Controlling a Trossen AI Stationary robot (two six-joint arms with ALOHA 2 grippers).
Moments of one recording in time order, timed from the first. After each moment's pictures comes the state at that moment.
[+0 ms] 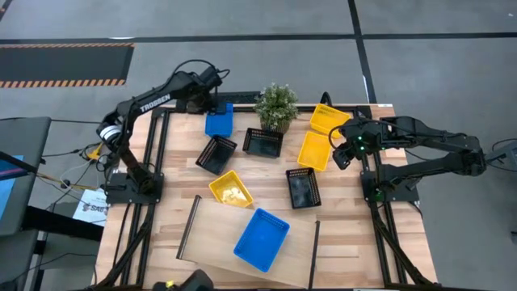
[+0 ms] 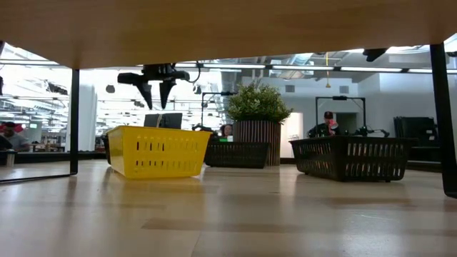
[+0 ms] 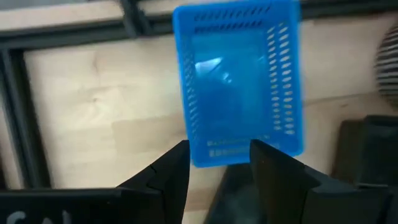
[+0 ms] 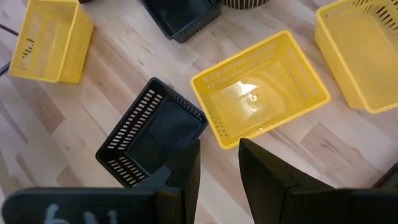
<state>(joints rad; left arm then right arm) 0.77 1.68 1.49 -1.14 -0.12 -0.69 -0.17 0.92 1.09 -1.17 0.13 0.64</state>
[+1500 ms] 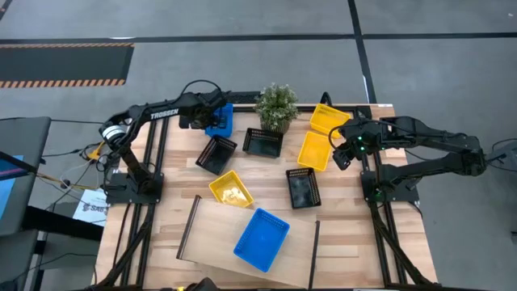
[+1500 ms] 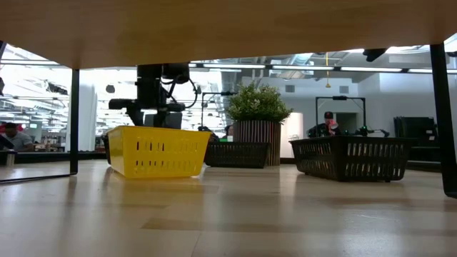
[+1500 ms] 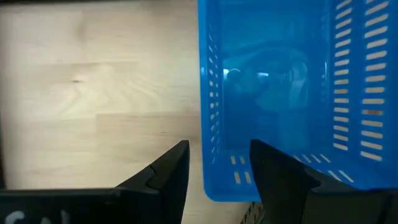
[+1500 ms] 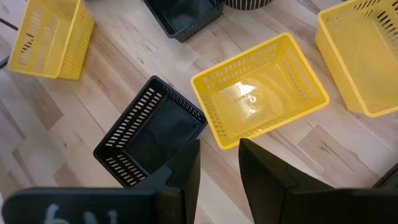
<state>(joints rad) 0.72 1.70 1.18 -0.85 -0.23 -0.82 -0.17 0.92 1.09 -1.17 0.13 0.62</state>
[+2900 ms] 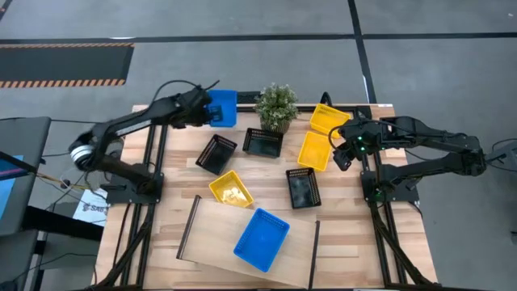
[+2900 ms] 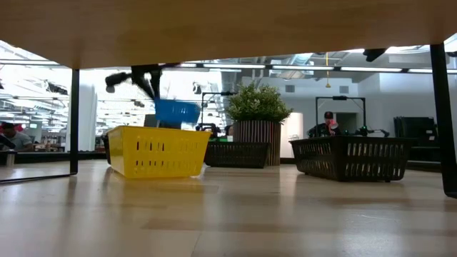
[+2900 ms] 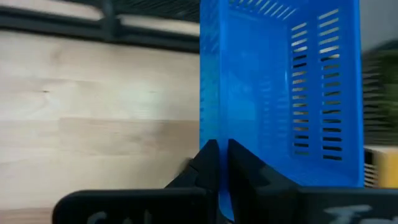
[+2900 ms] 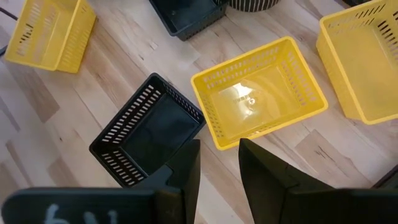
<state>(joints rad) 0.64 1.34 1.09 -0.75 -0.21 -0.95 -0.17 0.92 1.09 -1.17 0.13 0.57</state>
